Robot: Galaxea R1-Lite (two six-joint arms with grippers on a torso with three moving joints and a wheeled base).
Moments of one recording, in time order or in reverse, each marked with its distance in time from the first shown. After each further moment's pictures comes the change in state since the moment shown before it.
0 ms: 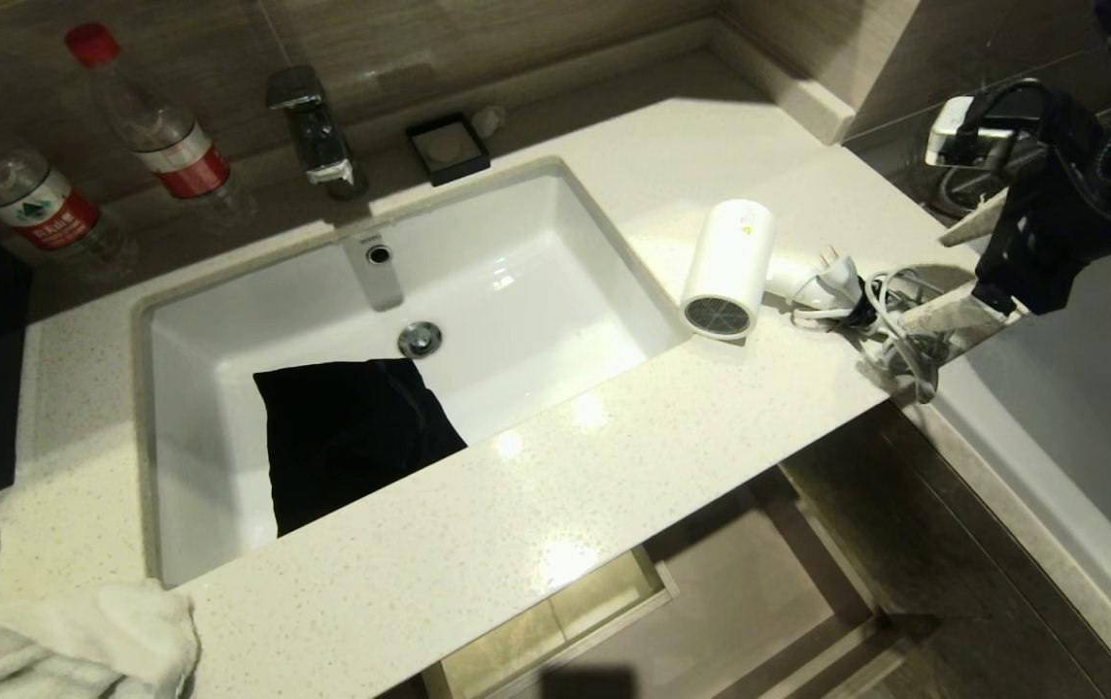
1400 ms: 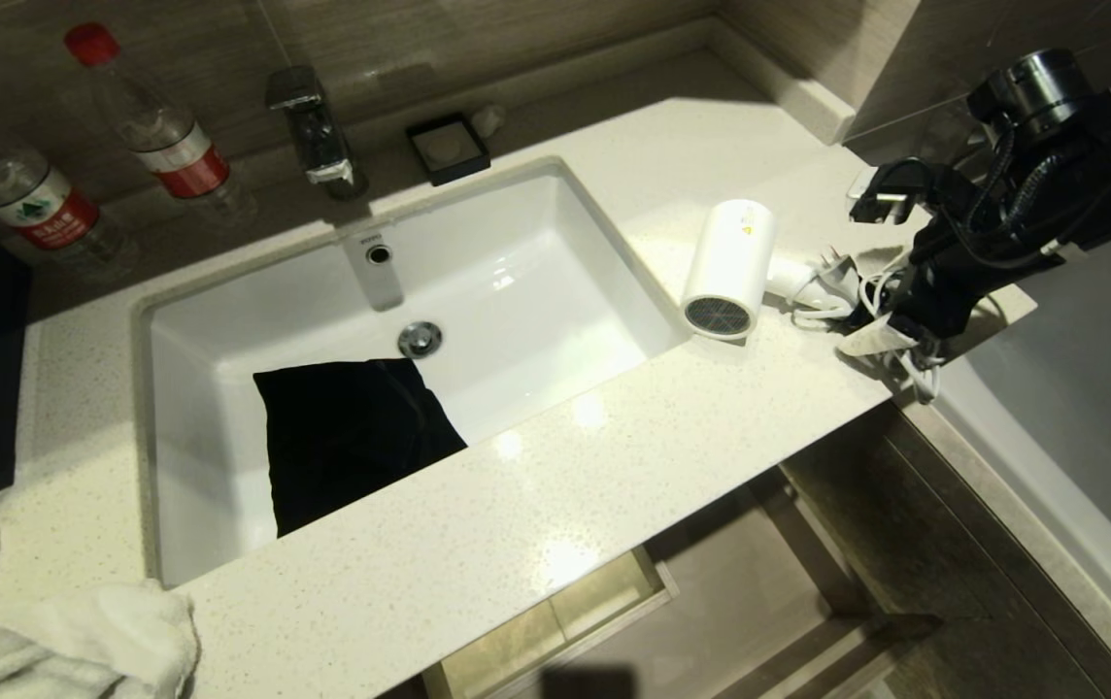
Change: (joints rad) left arm 0.000 0.000 0.000 0.000 0.000 0.000; right arm -0.005 0.160 0.002 -0.099 -0.006 -0.010
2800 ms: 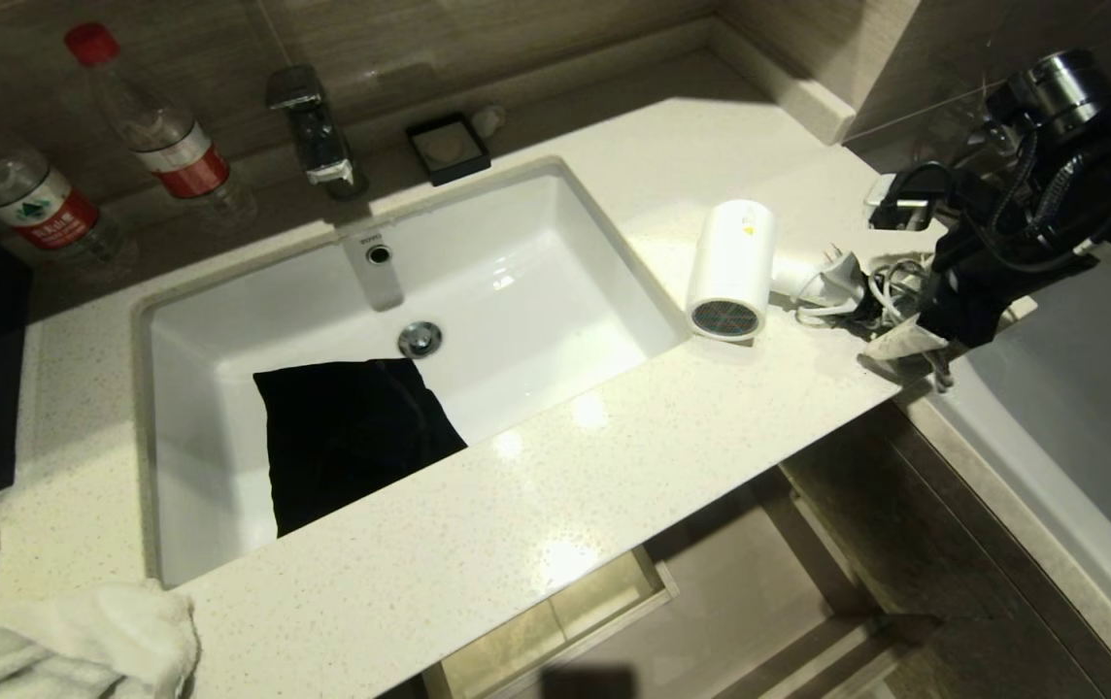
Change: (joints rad) left arm 0.000 0.000 0.000 0.000 0.000 0.000; right arm -0.020 -0.023 0.007 0.067 0.003 -0.022
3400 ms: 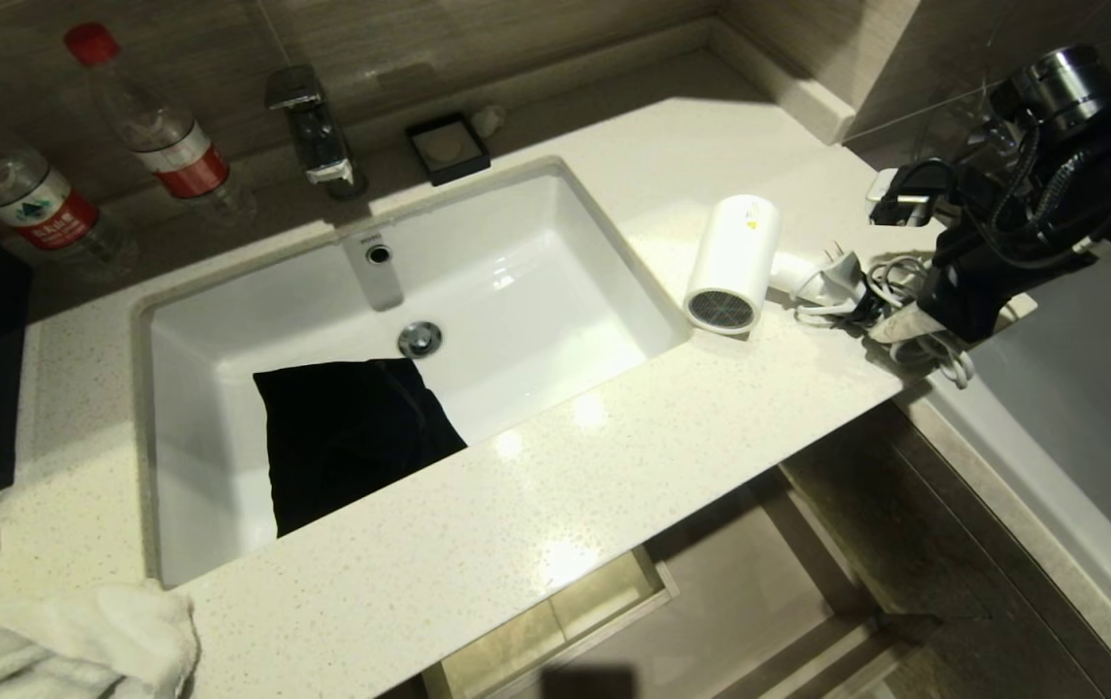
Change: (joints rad) left arm 0.000 0.000 0.000 0.000 0.000 0.000; right arm -0.001 -0.003 0.000 -0.018 -0.003 0.006
